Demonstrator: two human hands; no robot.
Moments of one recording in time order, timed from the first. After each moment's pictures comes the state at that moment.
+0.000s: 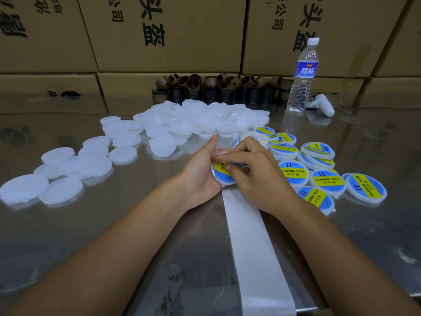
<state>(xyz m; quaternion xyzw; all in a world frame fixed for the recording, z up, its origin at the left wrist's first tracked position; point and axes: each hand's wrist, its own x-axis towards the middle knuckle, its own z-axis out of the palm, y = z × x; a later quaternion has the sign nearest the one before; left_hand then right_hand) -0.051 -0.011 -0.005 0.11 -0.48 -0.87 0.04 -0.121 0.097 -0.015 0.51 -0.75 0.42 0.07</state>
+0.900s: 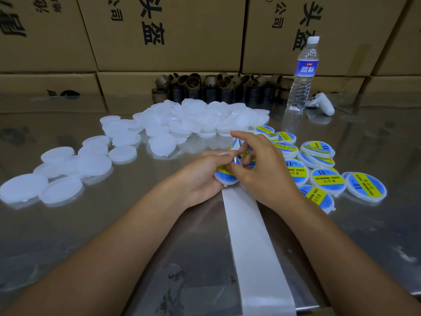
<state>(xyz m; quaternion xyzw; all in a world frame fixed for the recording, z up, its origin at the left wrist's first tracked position) -0.053 -0.013 -0.011 0.10 -0.52 -0.85 0.06 -0.129 0.095 -0.019 0.45 -0.75 0.47 0.10</state>
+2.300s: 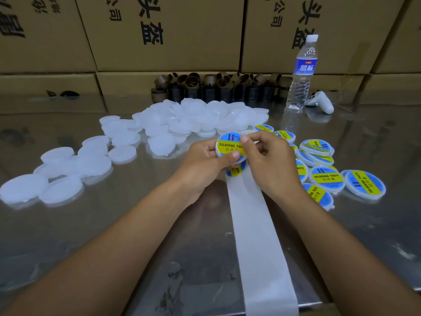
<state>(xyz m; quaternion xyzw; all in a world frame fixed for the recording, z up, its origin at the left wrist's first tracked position) -0.050 -0.011 -0.011 0.10 -0.68 -0.69 0.22 -0.130 0.097 -0.010 0.34 -0.75 0.56 0.09</state>
